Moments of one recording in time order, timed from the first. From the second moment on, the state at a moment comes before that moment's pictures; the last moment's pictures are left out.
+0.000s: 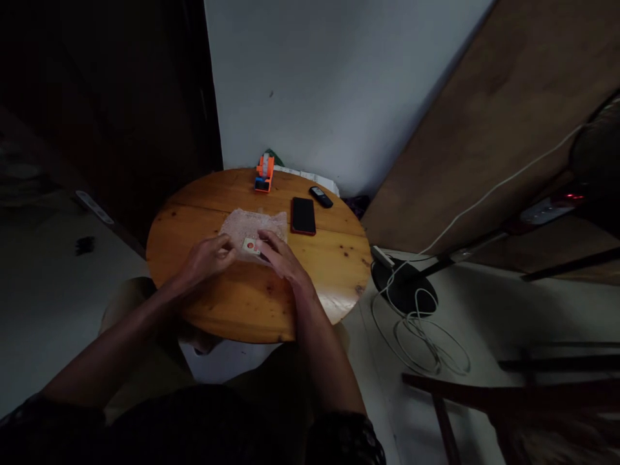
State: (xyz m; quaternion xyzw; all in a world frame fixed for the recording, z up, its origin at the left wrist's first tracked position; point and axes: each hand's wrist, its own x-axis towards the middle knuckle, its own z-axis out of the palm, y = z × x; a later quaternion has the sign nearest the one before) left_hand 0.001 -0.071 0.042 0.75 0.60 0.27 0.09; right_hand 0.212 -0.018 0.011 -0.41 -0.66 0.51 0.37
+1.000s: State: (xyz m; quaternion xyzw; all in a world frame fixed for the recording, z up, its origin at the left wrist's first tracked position) left_hand 0.004 -0.025 0.027 0.65 0.55 0.36 0.38; right_hand 0.198 -0.016 0.007 -0.47 -0.58 0.51 0.42
